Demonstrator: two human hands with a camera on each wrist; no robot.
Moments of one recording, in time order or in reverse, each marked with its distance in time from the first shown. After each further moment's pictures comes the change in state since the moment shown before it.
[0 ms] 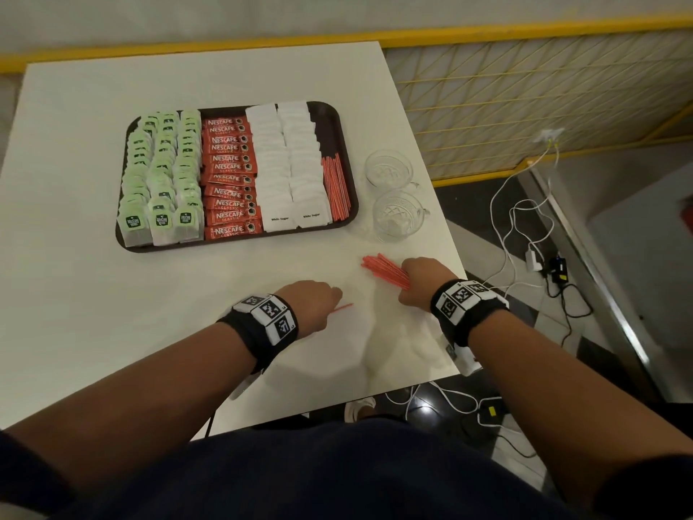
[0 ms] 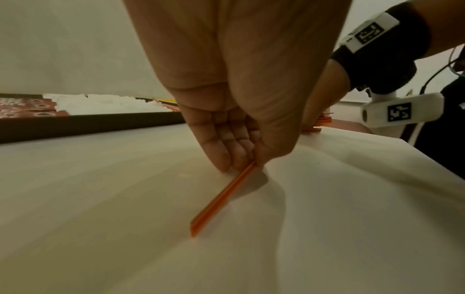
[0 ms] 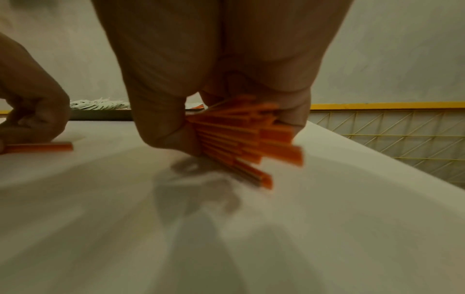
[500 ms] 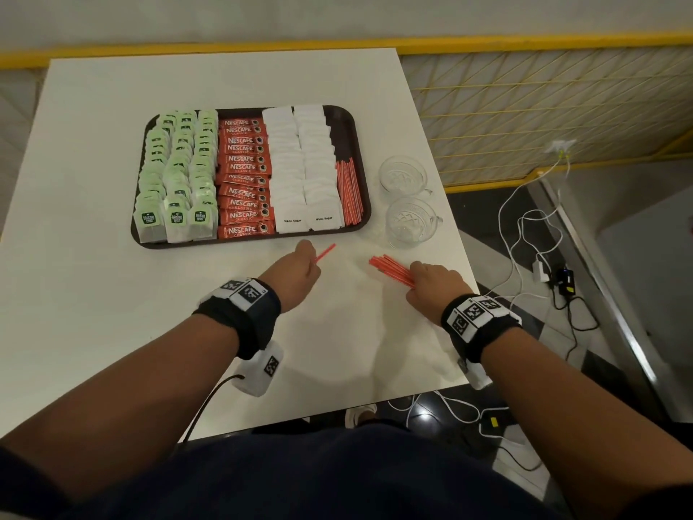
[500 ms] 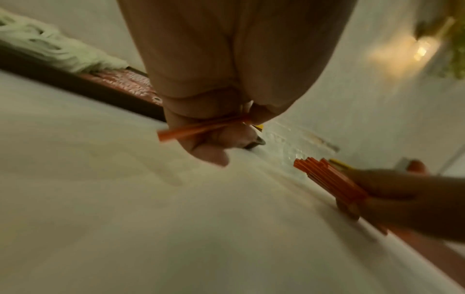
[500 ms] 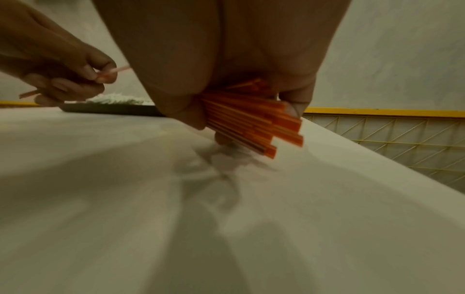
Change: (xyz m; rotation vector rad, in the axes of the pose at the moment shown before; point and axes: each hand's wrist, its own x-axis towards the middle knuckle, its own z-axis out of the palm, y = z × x) left_hand -0.015 -0.041 -0.014 -0.671 0.347 -0.227; right_hand -0.008 -0.007 0.003 -0.047 0.133 -0.031
